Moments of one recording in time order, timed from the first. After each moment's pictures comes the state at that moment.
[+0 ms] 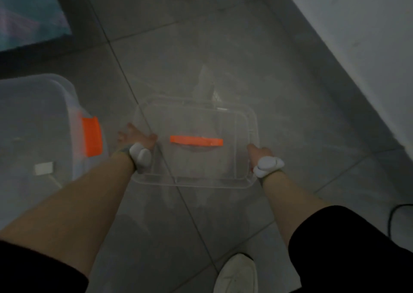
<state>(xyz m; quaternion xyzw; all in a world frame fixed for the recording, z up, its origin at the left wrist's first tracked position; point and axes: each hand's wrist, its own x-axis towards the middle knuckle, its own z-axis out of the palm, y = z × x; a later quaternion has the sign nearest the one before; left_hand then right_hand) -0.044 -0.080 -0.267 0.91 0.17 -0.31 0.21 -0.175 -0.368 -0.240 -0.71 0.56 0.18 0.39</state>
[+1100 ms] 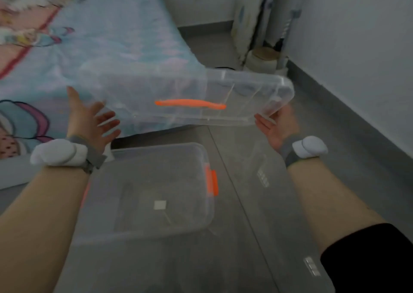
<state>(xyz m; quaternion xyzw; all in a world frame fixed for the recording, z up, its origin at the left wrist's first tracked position) -0.014 0.214 0.058 0.63 0.24 0.02 0.73 -0.014 -0.173 0.004 -0.47 0.27 -0.06 0.84</state>
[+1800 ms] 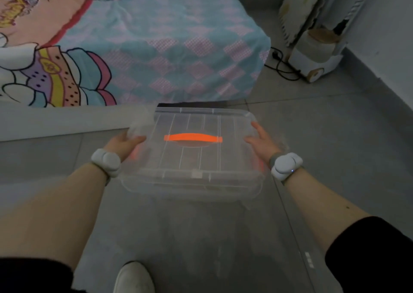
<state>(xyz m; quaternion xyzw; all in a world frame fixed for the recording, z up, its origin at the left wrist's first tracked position) -0.083 0.369 -0.083 0.86 0.25 -0.11 0.43 -0.049 -0.018 -0.106 -0.83 0.11 0.11 0.54</state>
